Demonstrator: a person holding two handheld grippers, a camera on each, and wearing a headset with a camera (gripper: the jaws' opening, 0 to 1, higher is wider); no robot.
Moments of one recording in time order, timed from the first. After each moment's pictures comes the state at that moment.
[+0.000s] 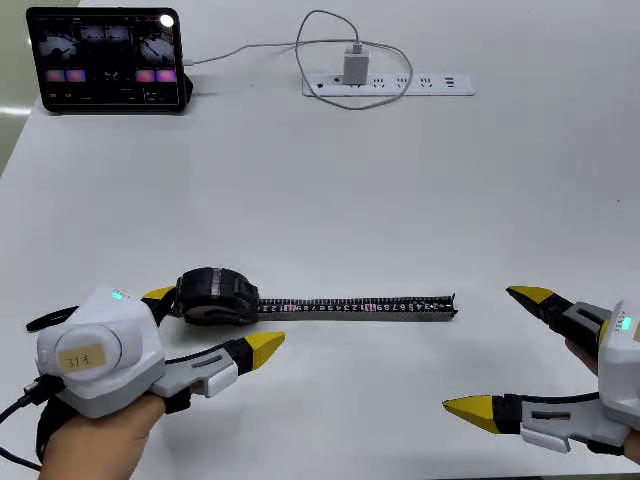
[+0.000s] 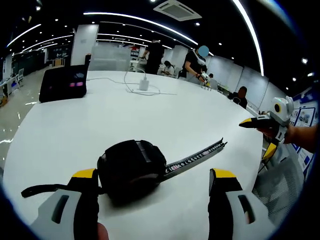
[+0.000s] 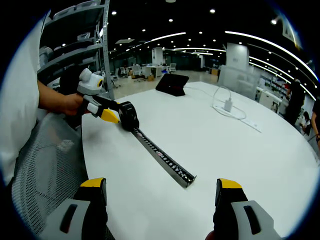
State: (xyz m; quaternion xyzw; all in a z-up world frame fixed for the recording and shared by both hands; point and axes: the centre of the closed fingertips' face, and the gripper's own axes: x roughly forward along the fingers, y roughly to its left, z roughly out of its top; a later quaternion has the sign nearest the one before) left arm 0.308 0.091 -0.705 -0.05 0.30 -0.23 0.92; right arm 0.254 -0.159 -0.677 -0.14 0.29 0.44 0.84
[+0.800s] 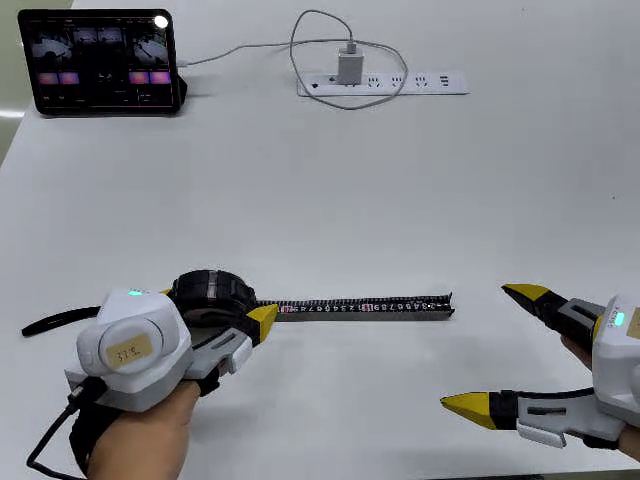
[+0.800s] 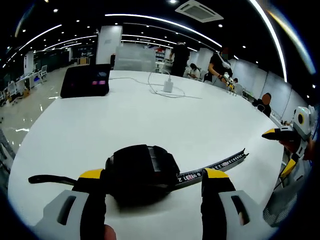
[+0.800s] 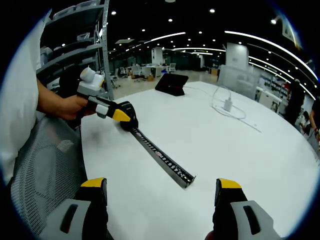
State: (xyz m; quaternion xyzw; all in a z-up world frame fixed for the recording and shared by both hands) left arm 0.323 0.100 -0.711 -0.05 0.30 -0.11 0.94; right arm 0.256 -0.159 -0.677 -0.13 0.29 0.44 0.84
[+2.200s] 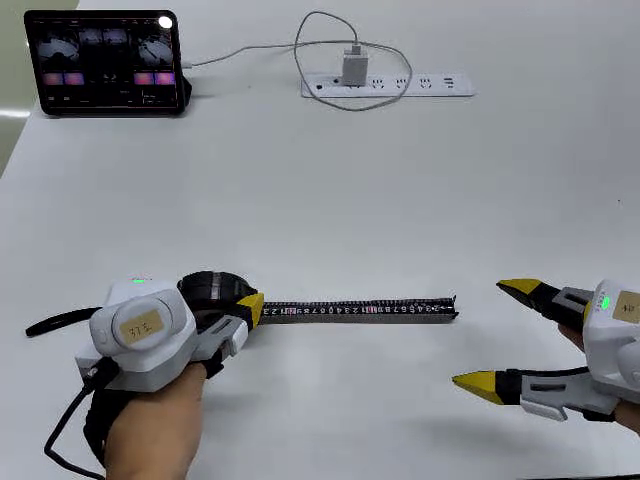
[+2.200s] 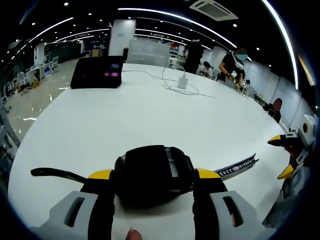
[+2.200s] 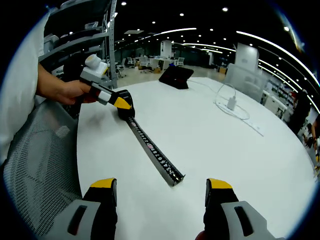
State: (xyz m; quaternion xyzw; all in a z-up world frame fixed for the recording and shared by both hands) left arm 0.330 0.113 -0.721 -0.06 0.33 -0.07 0.94; right arm 0.279 -0.171 -0.692 -0.19 0.30 0.46 0.82
